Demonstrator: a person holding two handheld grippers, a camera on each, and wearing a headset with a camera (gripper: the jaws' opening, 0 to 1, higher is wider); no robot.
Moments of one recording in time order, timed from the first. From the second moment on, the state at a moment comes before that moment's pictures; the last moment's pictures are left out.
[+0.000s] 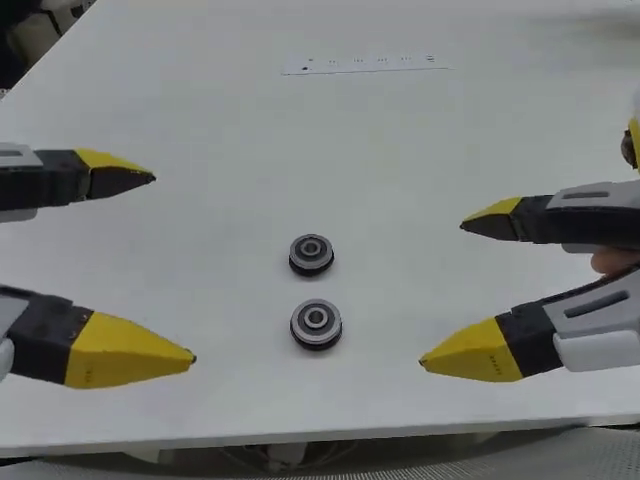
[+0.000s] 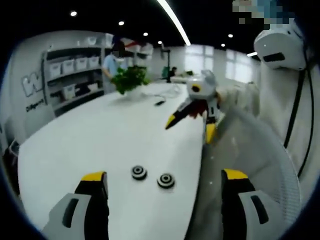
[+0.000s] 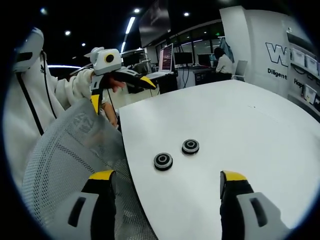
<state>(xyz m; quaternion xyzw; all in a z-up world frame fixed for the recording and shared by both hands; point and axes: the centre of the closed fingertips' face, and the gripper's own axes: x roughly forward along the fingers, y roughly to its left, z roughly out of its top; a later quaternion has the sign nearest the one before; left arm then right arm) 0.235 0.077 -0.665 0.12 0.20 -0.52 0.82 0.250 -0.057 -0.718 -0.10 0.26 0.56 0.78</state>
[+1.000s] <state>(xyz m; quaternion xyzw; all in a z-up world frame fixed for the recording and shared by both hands) 0.258 0.021 -0.723 0.12 0.17 -0.57 0.80 0.267 -0.004 -0.729 -0.10 0.22 0.61 0.75</state>
